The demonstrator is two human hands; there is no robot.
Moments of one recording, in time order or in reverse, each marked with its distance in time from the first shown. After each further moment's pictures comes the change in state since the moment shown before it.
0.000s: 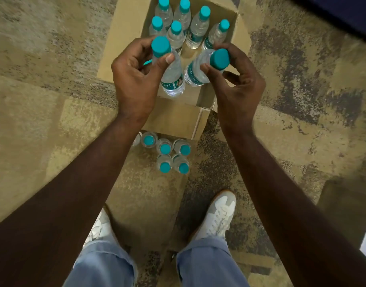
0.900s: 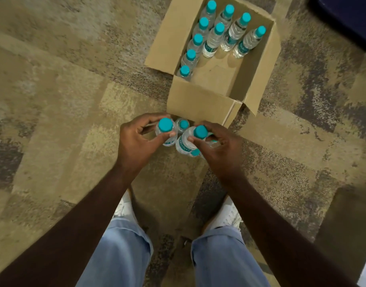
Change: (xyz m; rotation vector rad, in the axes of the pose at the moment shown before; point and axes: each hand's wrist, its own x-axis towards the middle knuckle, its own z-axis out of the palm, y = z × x) left_hand -0.146 -0.003 -0.142 0.148 -0.133 -0.171; right_hand -0.162 -0.042 0.015 -0.179 -0.455 0.157
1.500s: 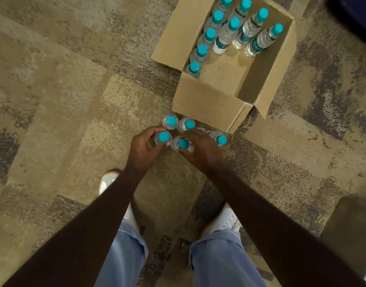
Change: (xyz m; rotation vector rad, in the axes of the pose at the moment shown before) left_hand -0.012 -0.090 0.015 0.074 -0.037 -0.196; right_hand 0.020 0.054 0.063 -0.429 -0.439 -0.131
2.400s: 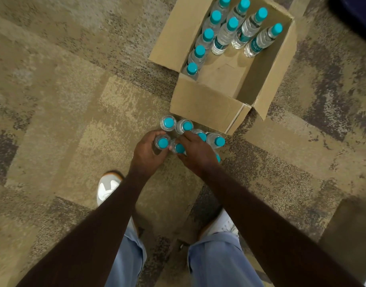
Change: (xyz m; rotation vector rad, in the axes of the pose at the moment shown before) left_hand -0.006 -0.016 0.019 0.092 0.001 0.003; right_hand 0.007 0.010 0.023 -0.139 -0.090 -0.016
